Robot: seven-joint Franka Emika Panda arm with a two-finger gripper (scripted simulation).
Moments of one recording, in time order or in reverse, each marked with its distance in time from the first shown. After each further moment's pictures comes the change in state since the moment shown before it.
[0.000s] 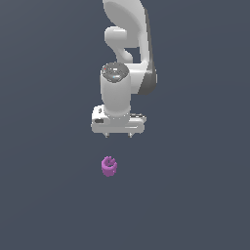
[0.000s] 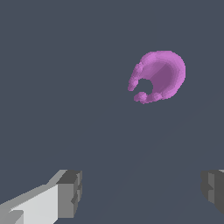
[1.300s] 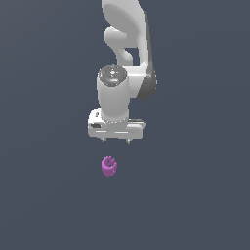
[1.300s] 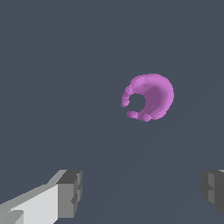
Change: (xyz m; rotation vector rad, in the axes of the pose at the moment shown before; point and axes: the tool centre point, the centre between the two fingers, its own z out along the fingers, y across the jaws) arm 0.027 0.009 -0.003 -0.016 0.014 0.030
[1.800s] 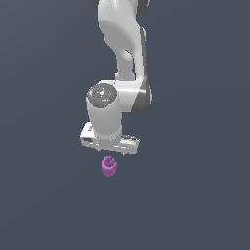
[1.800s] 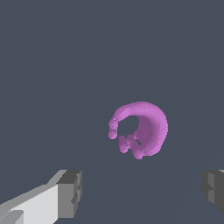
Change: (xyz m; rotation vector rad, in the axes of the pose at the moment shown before) arm 0.041 0.017 0.024 0.011 -0.017 0.121
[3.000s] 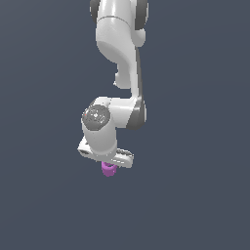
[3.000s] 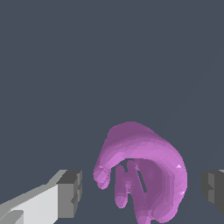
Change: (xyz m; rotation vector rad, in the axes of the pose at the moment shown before) arm 0.028 0.010 0.045 0.009 -0.012 0.089
